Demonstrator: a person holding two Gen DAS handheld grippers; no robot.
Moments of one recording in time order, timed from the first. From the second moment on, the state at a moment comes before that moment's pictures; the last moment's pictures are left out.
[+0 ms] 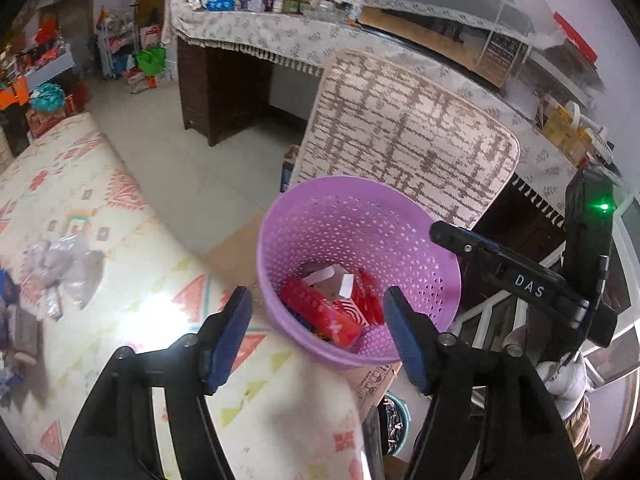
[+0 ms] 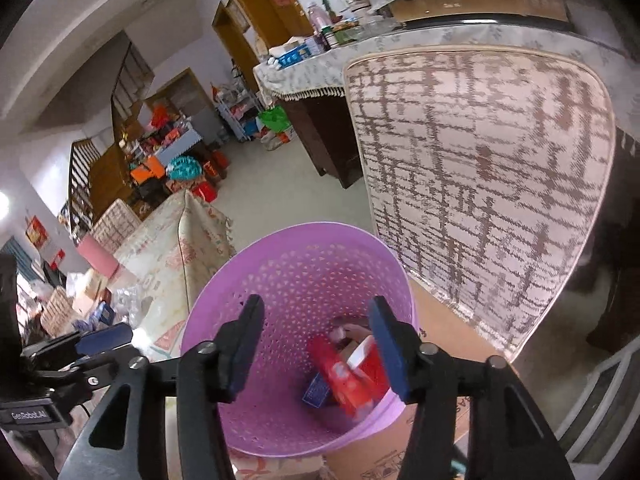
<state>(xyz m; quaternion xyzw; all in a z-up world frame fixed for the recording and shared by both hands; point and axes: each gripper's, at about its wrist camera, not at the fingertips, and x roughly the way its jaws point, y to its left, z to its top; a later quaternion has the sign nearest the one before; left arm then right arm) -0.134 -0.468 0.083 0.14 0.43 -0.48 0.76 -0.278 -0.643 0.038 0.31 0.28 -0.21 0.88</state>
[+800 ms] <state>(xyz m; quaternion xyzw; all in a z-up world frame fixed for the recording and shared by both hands) -0.107 -0.278 0.069 0.05 0.45 -0.32 0.83 -0.266 -0.560 0.046 0.30 0.26 -0.13 0.91</state>
